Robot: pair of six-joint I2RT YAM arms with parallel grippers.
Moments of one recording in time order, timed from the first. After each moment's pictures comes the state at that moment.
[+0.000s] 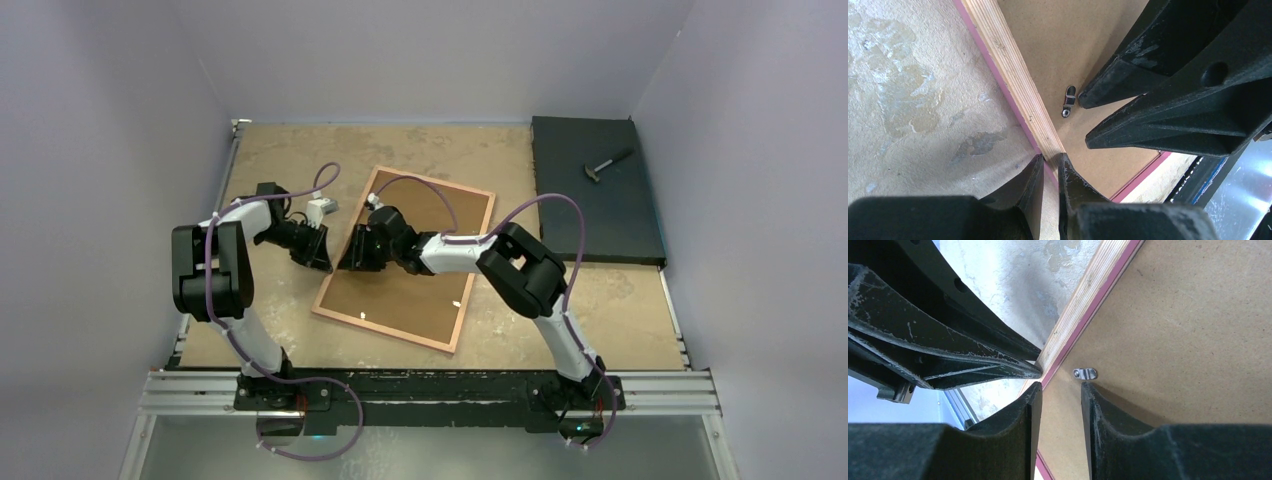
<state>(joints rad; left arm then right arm) 0.11 1.79 1.06 -0.79 0.72 0.64 0.93 2.20 1.43 0.17 -0.22 0.93</state>
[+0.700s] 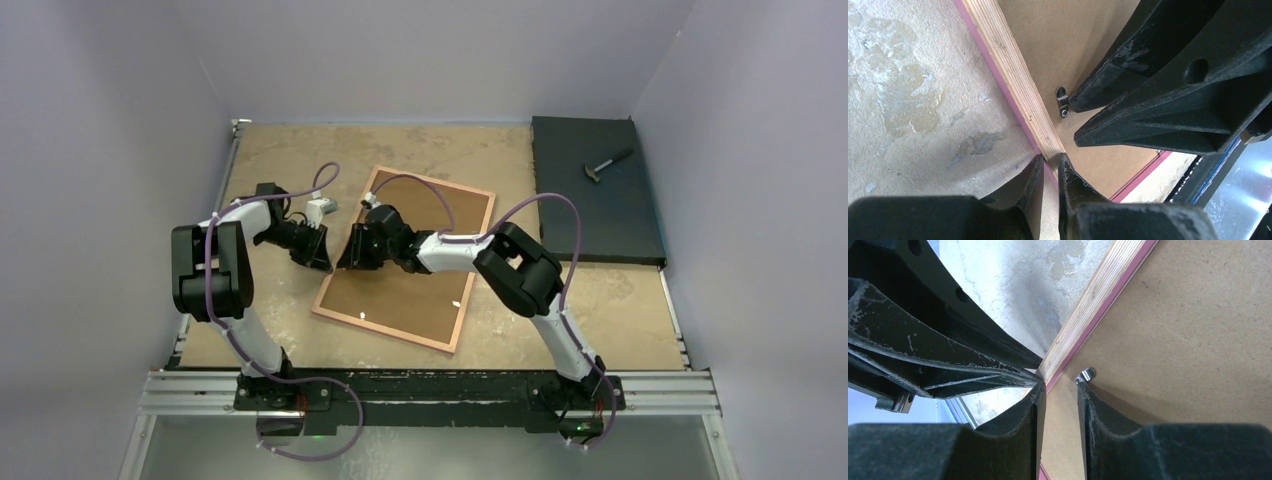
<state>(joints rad) 0.11 1.79 1.06 -0.79 0.72 0.64 0.93 2.23 1.47 0.16 -0.22 0.92</state>
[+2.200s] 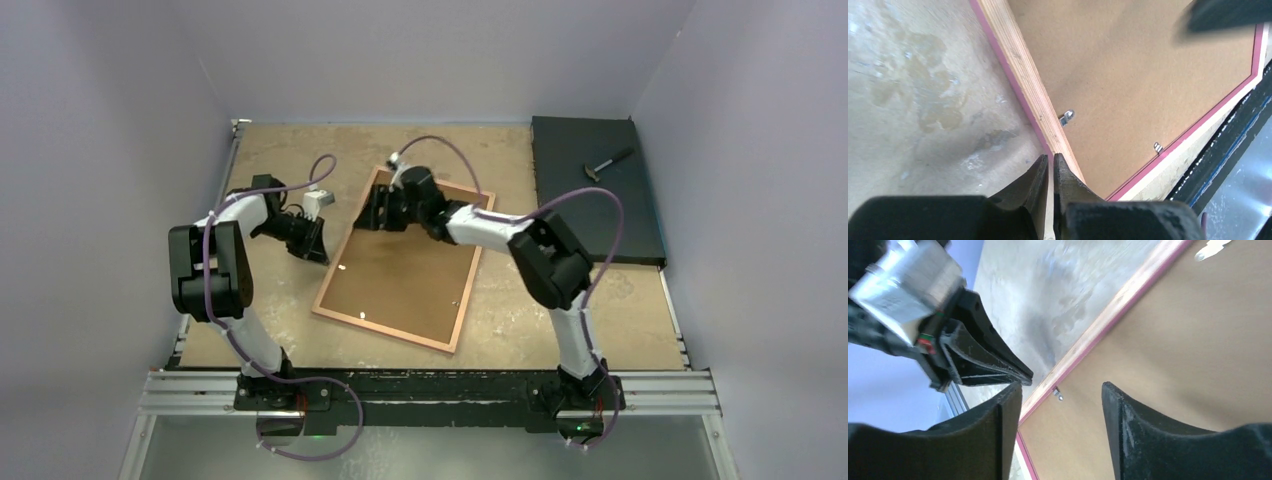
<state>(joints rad) 0.12 1.78 1.11 -0.84 0.71 0.64 0.79 2.17 1.49 0.17 -0.36 0.75</state>
